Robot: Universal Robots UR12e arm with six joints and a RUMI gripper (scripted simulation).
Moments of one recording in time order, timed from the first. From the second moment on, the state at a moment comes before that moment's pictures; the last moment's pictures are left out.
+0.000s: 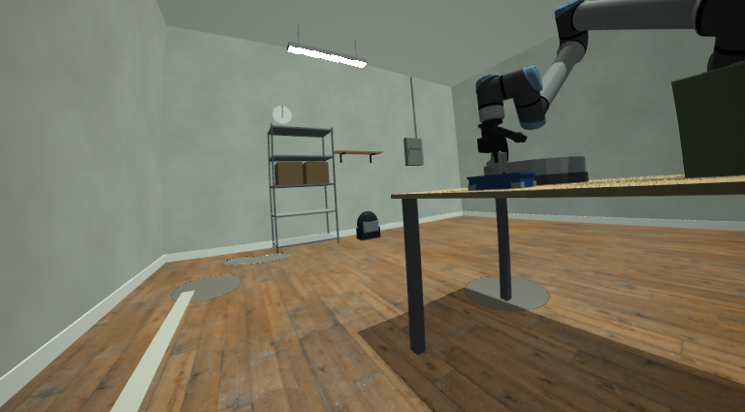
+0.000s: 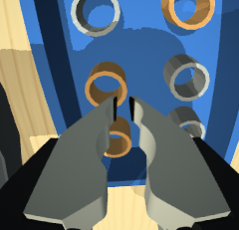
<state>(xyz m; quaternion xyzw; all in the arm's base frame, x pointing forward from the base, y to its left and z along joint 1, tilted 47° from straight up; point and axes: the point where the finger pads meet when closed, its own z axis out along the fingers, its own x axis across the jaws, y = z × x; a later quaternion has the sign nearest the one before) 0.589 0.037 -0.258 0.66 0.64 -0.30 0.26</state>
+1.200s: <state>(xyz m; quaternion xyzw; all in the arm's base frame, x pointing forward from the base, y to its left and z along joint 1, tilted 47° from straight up) 0.588 0.020 -0.274 0.66 0.64 -0.30 0.26</state>
